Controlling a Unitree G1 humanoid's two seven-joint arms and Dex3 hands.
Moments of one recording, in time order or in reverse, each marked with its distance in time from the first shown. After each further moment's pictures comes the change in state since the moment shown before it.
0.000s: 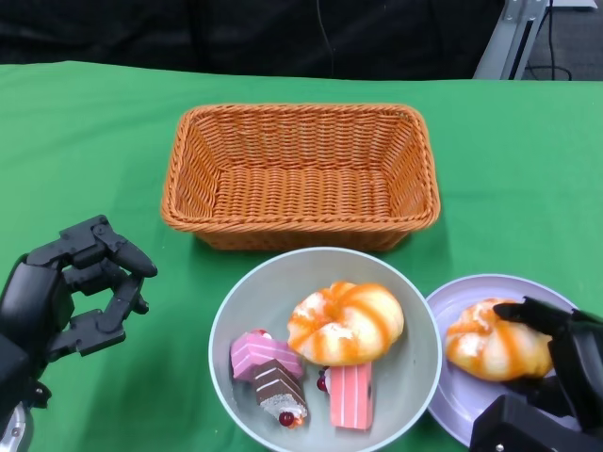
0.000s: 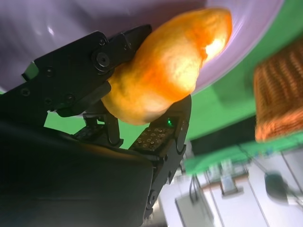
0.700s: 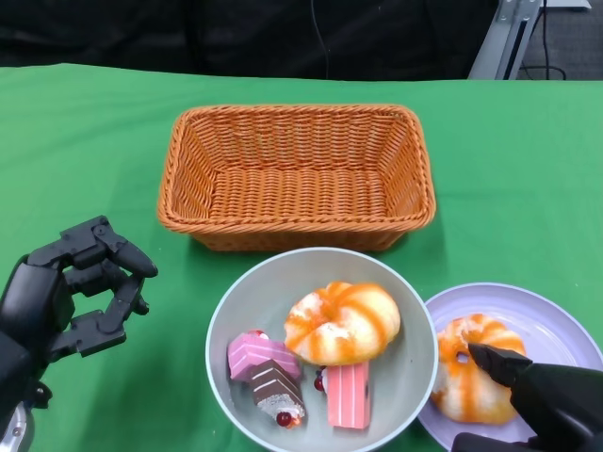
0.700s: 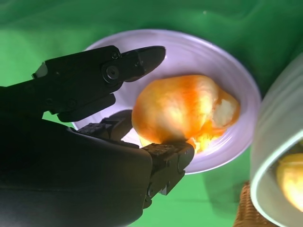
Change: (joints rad) left arm 0.000 -0.001 0.000 -0.001 0.002 0.013 0.003; right arm 0.196 -0.090 0.156 -0.694 -0.242 0.521 0.834
